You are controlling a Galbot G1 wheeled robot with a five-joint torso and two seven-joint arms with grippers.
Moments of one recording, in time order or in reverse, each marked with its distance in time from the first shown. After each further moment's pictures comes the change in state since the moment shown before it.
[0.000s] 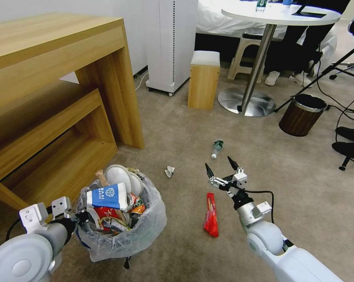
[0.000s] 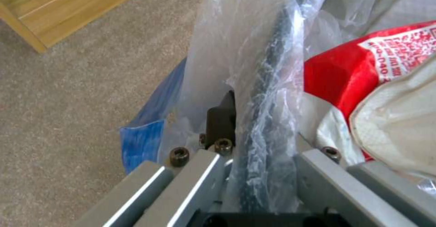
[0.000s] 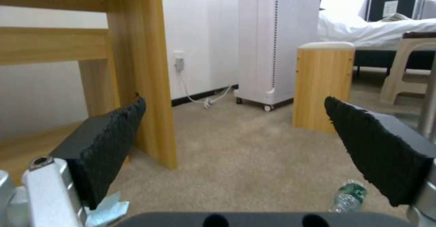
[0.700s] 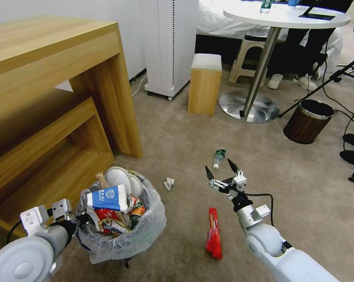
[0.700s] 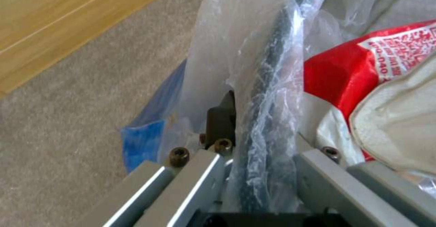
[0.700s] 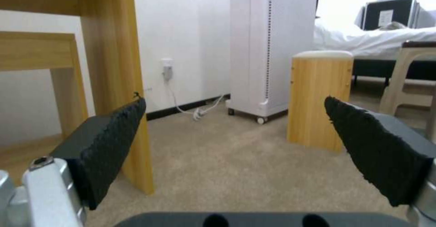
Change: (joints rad) left arm 0.003 -0.014 0.004 0.002 0.015 0.000 0.005; right arm 0.016 0.004 -0.015 -0.017 -0.019 0.038 0.012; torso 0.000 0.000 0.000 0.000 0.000
